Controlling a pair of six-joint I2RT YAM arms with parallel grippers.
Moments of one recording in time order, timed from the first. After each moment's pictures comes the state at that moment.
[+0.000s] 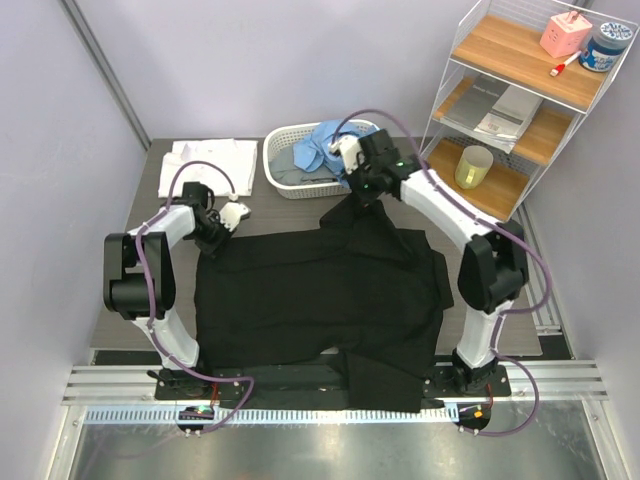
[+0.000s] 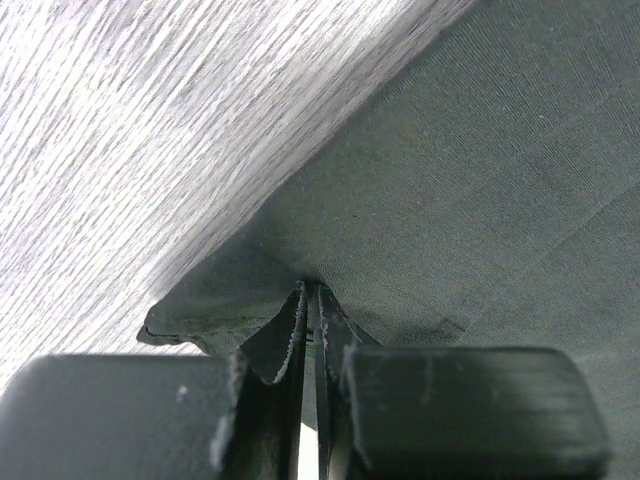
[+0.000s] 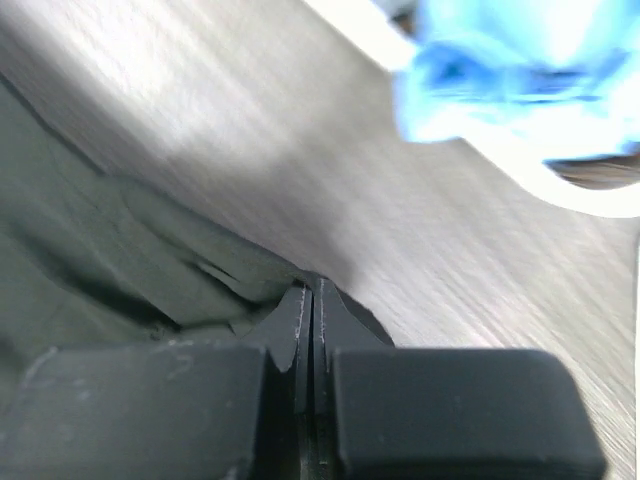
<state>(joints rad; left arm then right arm) 0.03 1.78 1.10 -0.62 0.24 0.79 0.51 1.91 1.65 -0.64 -0.07 -0.30</state>
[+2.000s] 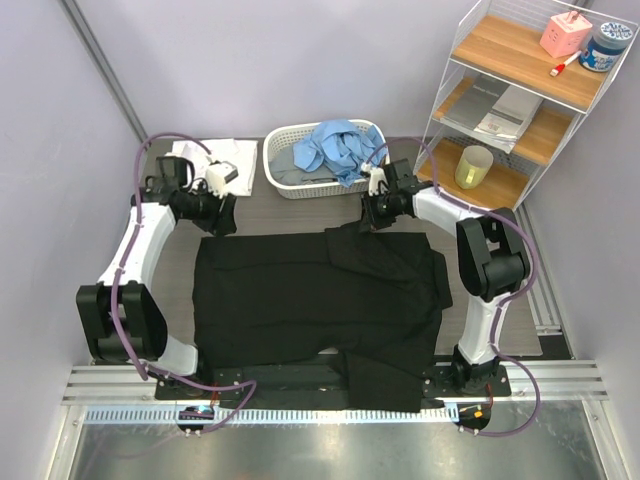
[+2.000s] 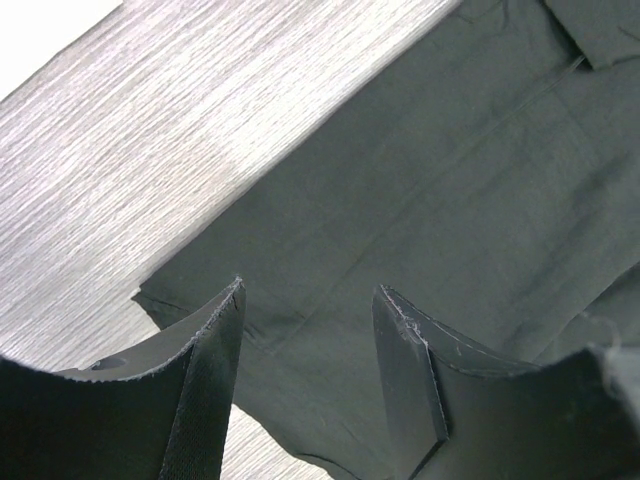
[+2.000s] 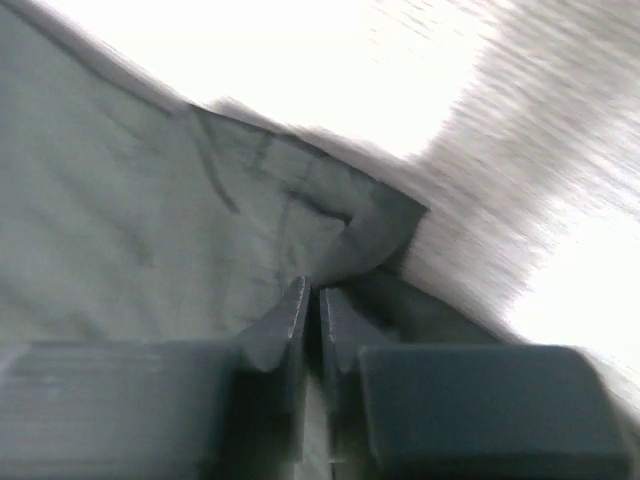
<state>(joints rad) 0.03 1.48 1.25 -0.77 0.53 0.51 0.33 1.93 1.33 -0.39 -0.41 0.04</state>
